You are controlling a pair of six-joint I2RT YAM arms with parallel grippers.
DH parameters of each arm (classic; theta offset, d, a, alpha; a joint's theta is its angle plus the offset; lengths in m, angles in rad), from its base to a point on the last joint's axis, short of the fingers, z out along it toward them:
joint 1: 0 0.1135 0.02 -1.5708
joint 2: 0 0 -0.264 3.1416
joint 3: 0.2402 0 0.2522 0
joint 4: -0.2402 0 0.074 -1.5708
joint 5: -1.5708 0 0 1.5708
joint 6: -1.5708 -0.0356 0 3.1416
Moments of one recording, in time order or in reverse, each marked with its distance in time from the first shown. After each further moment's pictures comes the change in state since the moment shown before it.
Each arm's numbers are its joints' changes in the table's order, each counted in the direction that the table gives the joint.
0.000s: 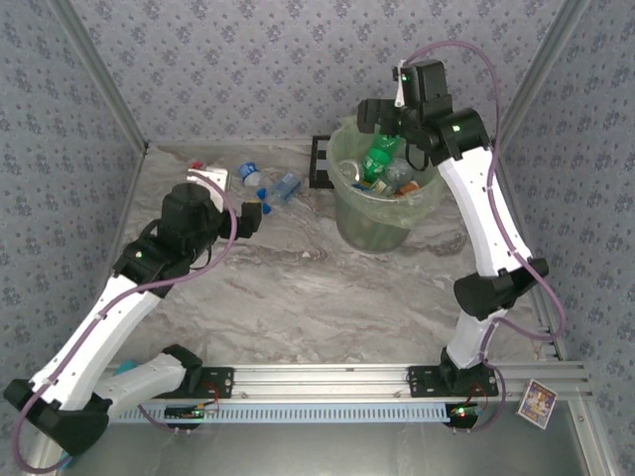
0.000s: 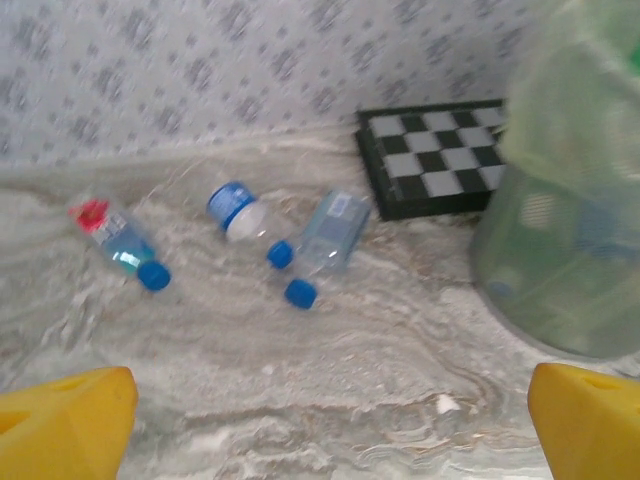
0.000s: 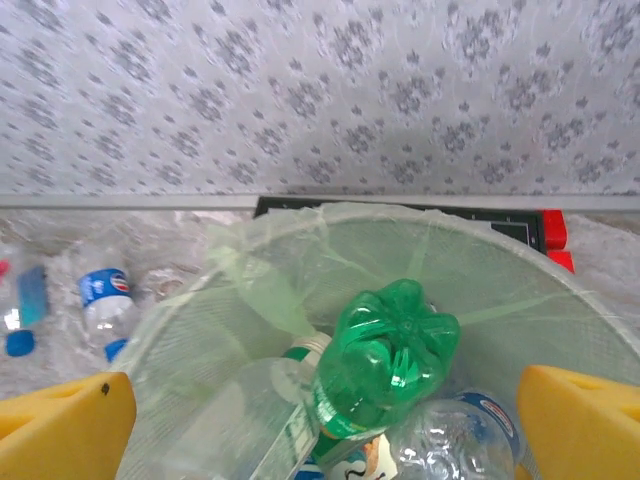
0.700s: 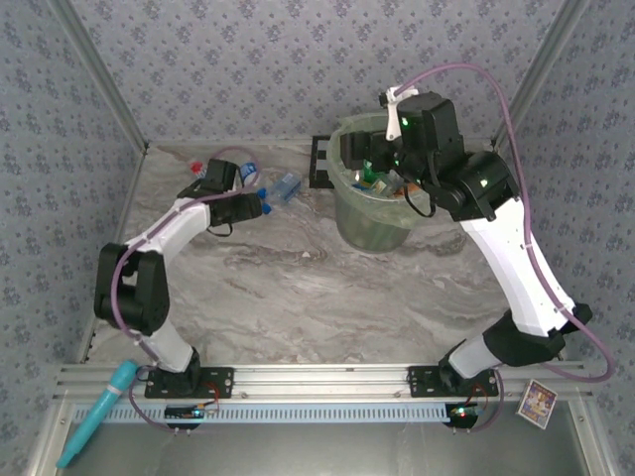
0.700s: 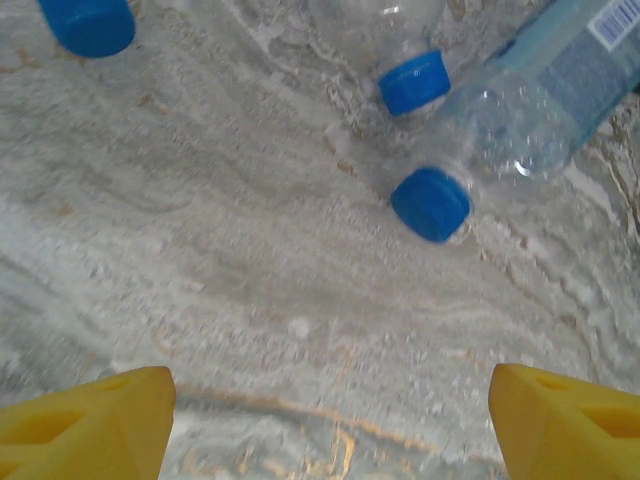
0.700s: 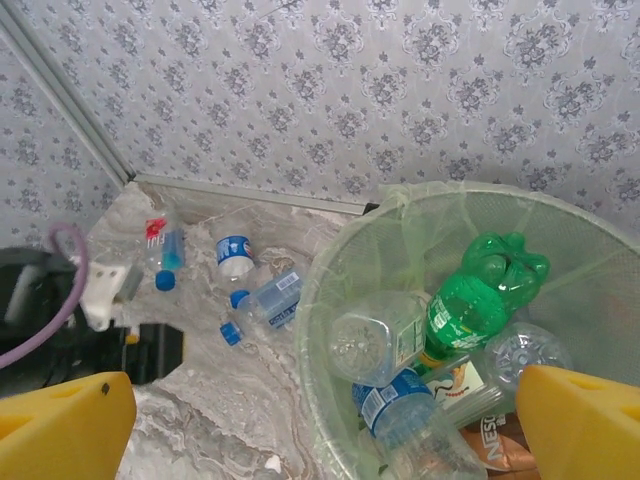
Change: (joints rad) left arm 0.266 0.697 0.100 0.112 -0.220 0.225; right arm 0.266 -0.284 -0.169 -0.019 -0.116 -0.006
